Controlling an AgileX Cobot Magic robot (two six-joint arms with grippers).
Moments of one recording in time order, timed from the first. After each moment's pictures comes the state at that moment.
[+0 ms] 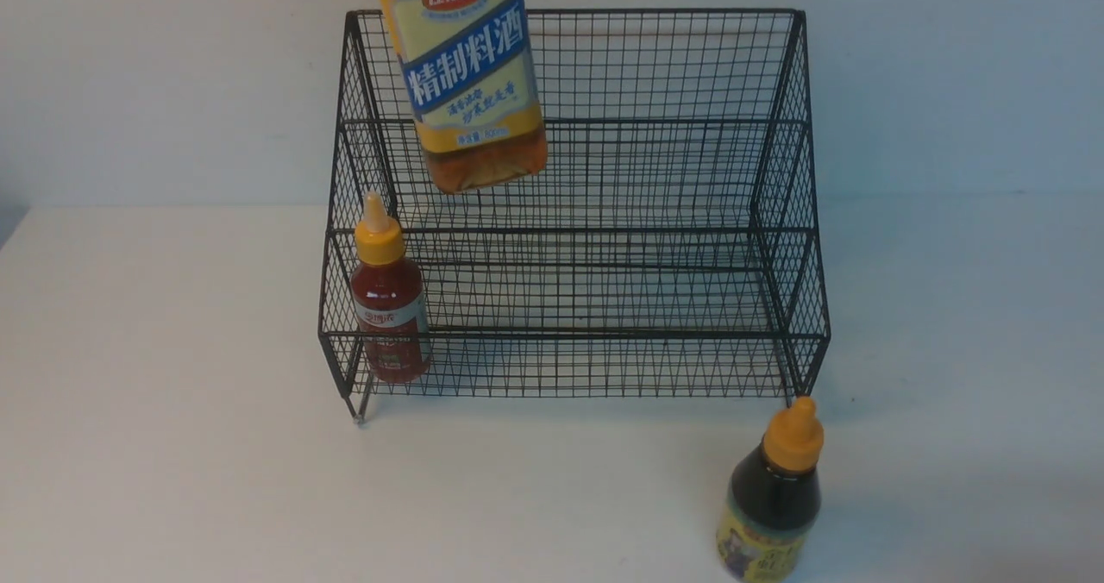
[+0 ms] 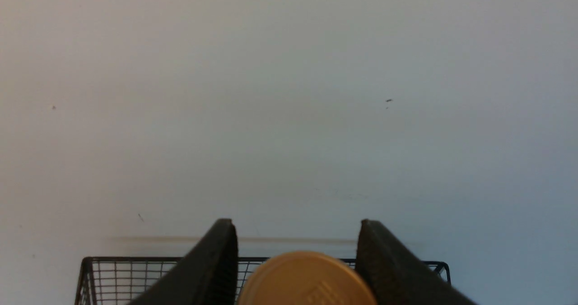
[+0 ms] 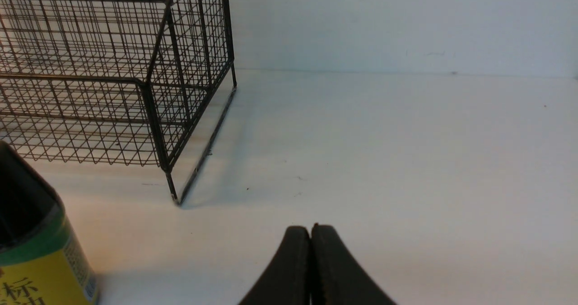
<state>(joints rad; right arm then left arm) 0.00 -0.01 0.02 0.23 0.39 -0.21 -0.51 1.63 -2.02 0.35 0.76 -0.62</state>
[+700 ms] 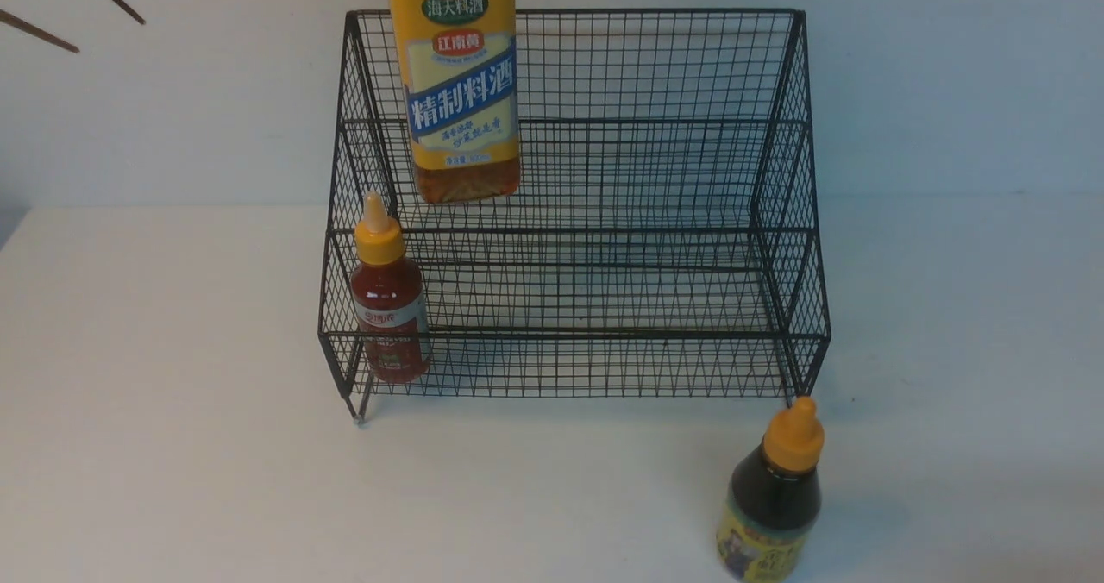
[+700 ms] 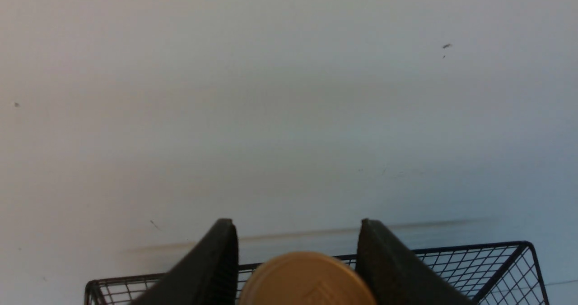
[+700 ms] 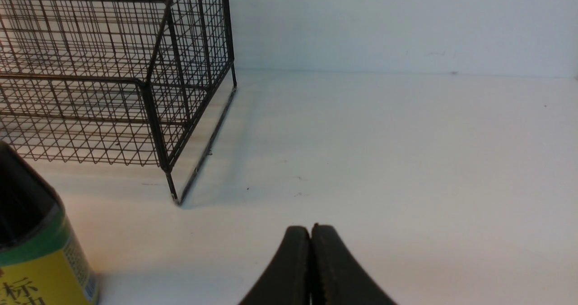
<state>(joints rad) 0.00 -0.01 0.02 0.23 0.39 -0.21 -0.48 1.76 -2.02 0.36 0.69 -0.49</state>
